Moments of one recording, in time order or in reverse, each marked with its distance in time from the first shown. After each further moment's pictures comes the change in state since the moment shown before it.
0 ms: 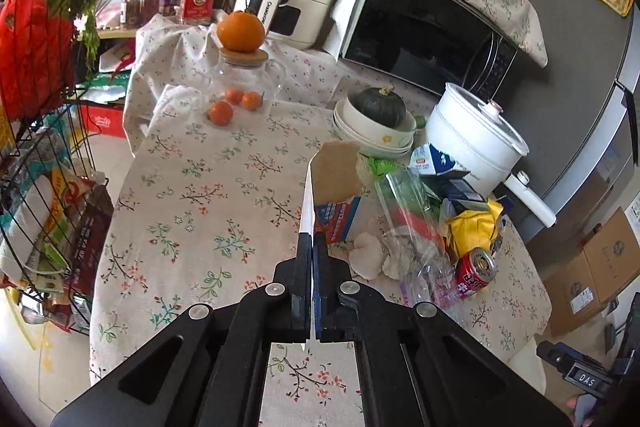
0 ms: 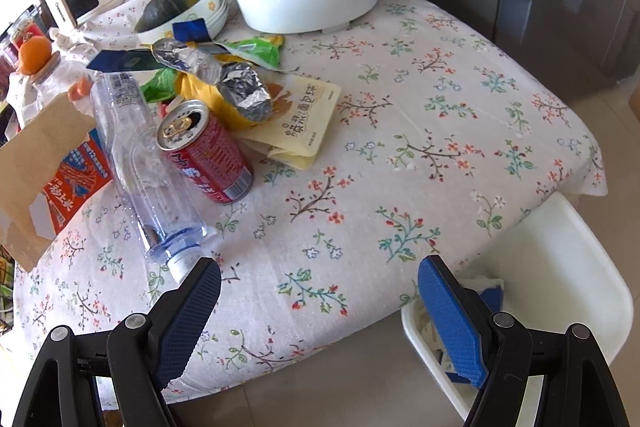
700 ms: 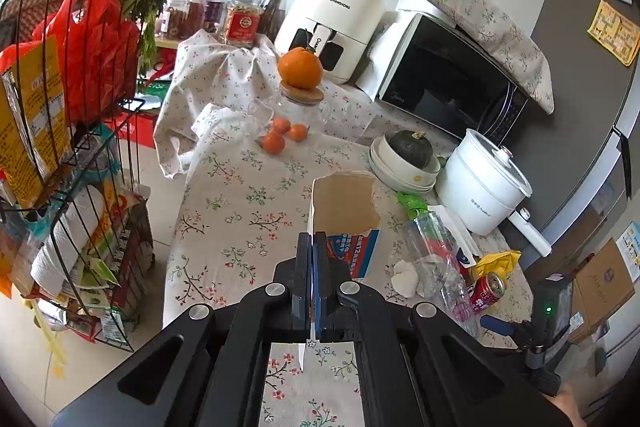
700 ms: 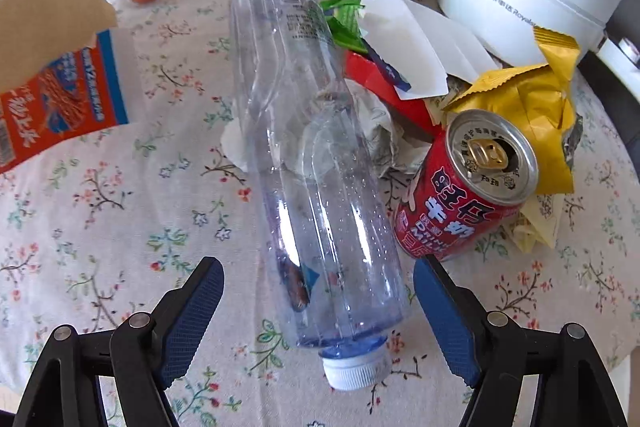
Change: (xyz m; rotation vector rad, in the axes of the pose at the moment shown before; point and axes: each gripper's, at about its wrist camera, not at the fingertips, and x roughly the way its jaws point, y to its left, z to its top) left arm -0.049 0.089 0.016 -0.073 -0.069 -0.011; right arm 0.099 0.163 0.010 -0.438 0.069 -0.022
